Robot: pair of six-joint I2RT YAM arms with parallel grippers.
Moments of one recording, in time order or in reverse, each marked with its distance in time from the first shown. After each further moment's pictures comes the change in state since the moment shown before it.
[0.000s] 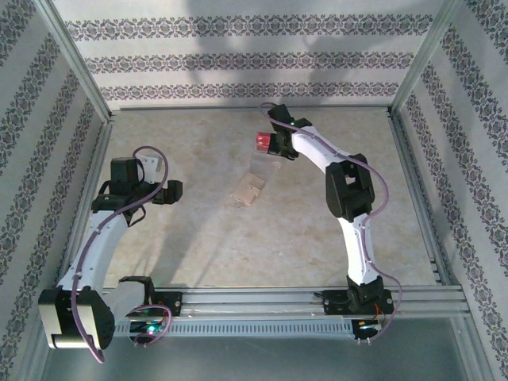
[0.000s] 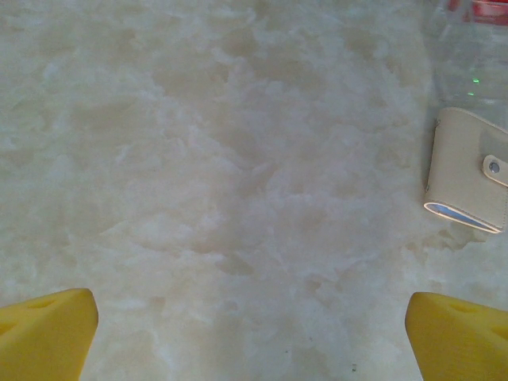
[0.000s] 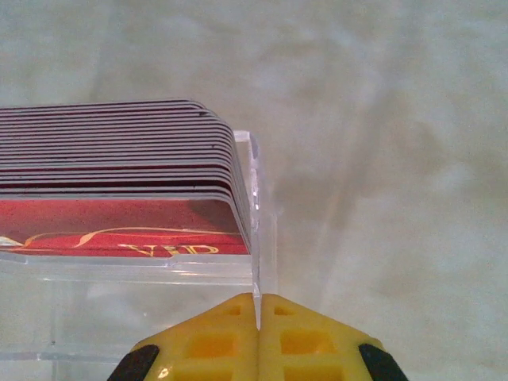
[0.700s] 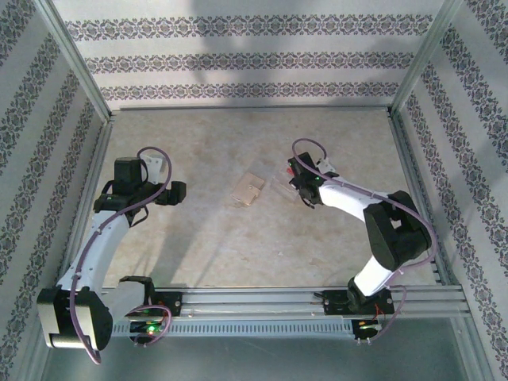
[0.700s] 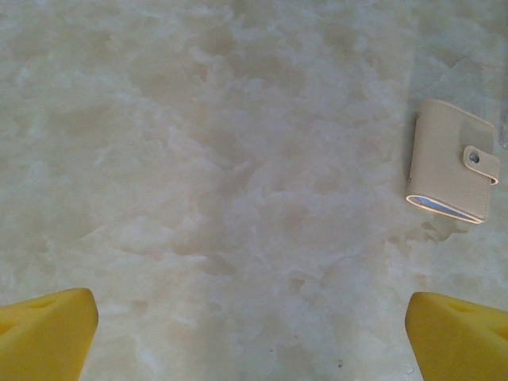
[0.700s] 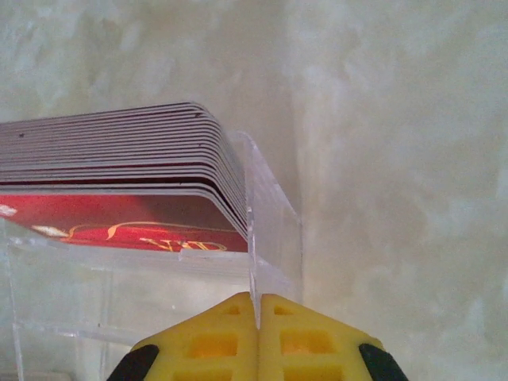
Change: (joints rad) left arm -0.039 0.000 0.000 0.000 0.004 0.000; right arm 0.081 -0.593 -0.921 0.425 0.198 0.619
